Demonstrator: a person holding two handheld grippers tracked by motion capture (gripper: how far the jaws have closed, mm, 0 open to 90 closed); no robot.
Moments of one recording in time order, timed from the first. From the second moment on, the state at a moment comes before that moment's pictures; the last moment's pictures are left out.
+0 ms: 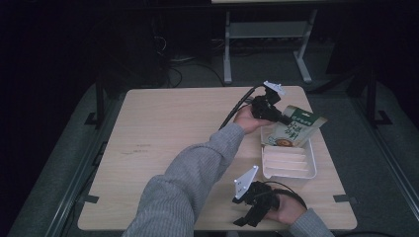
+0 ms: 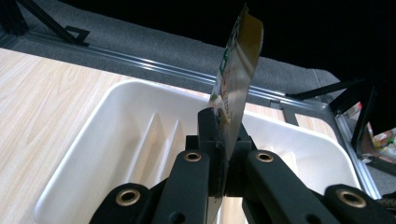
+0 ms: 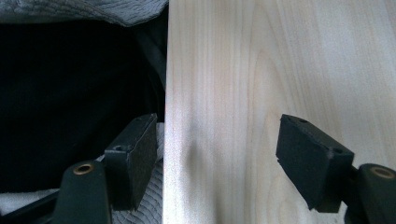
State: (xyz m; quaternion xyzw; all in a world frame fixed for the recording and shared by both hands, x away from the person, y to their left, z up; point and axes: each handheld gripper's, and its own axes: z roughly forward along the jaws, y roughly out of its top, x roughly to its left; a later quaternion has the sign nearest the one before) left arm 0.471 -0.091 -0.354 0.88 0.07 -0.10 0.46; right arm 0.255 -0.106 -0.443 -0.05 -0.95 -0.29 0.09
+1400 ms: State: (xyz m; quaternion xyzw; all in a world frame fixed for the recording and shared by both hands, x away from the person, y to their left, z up) left arm 0.458 -0.079 -0.389 0.90 0.09 -0.07 0.42; right arm 0.259 -0.107 -0.448 -0.06 -0.95 -0.29 0.10
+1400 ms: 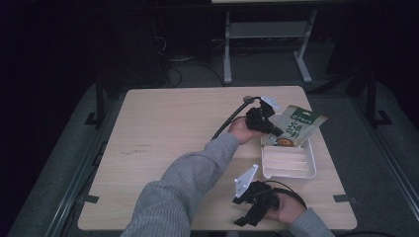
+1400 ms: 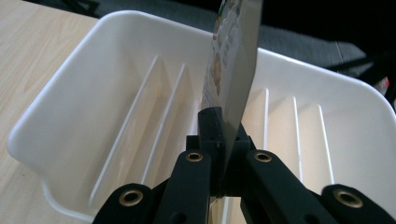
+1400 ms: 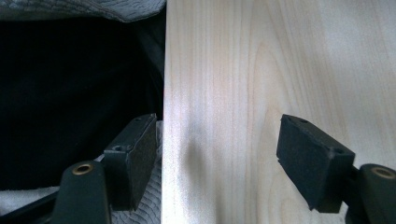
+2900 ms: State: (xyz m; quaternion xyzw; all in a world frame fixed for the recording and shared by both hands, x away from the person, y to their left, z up) left arm 0.444 -0.054 -0.405 0.92 0.08 -0.06 0.38; right arm 0.261 -0.111 -0.450 -0.07 -0.95 -0.29 0.11
